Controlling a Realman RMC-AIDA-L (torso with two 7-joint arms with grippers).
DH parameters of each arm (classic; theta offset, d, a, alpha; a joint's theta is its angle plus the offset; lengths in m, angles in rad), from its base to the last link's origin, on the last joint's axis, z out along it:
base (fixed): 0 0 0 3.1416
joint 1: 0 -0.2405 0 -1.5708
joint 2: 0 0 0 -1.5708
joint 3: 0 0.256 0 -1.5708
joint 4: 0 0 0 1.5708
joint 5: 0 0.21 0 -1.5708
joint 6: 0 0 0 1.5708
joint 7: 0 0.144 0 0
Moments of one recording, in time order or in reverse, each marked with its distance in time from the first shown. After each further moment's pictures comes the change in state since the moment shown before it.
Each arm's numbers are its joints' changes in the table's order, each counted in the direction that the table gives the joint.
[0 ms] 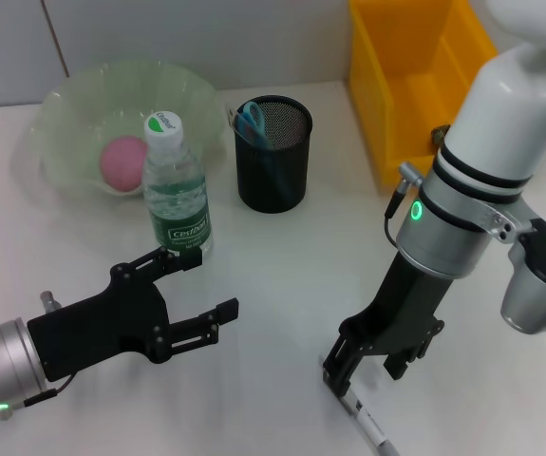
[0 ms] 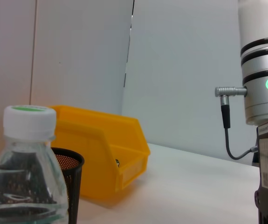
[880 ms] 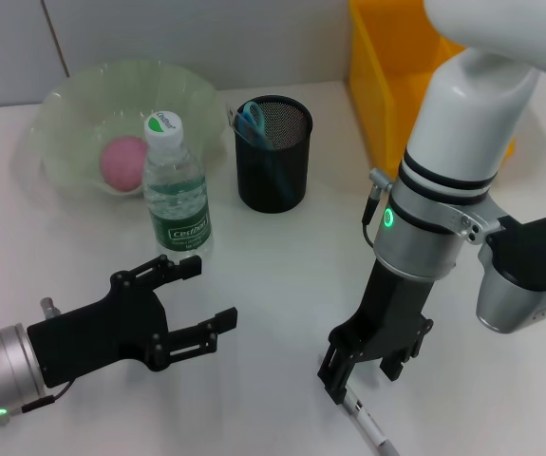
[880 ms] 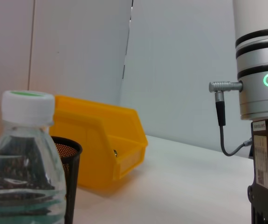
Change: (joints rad) left arm -0.003 -0.008 0.024 0.000 0.003 -0.010 -0.017; right arm -0.100 -0.011 -0.074 0.114 0.004 0.036 -0.002
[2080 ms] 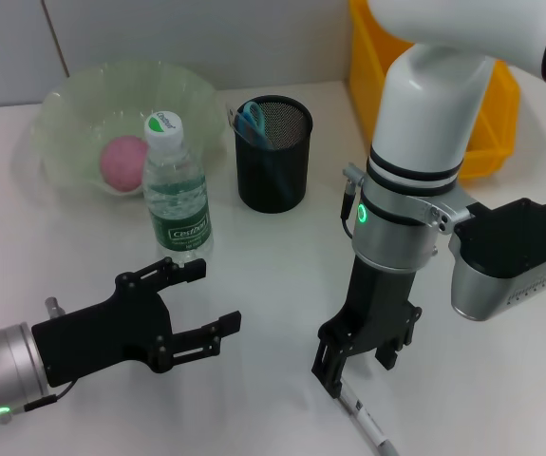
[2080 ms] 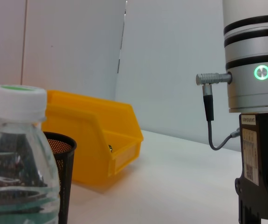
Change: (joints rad) left arm 0.012 0.000 -0.003 0.000 0.023 -0.004 -0.009; right arm -0.126 -0.002 -0.073 0.133 0.031 0.042 0.002
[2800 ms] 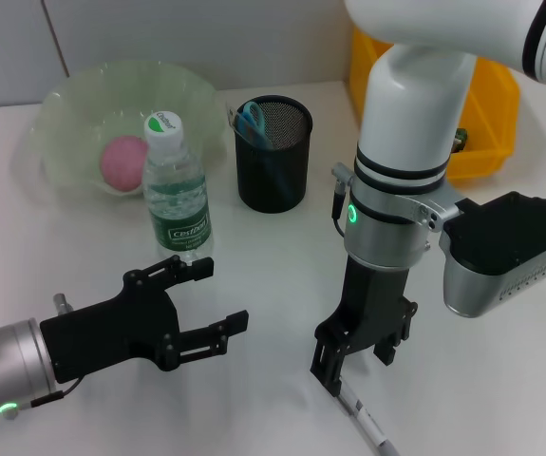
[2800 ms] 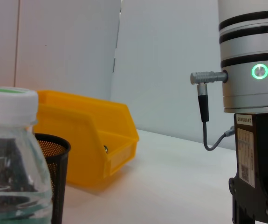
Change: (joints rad) left arm 0.007 0.003 0.006 -0.003 0.000 -0.006 -0.002; right arm -0.048 0.000 -0.048 0.045 0.027 0.017 -0.006
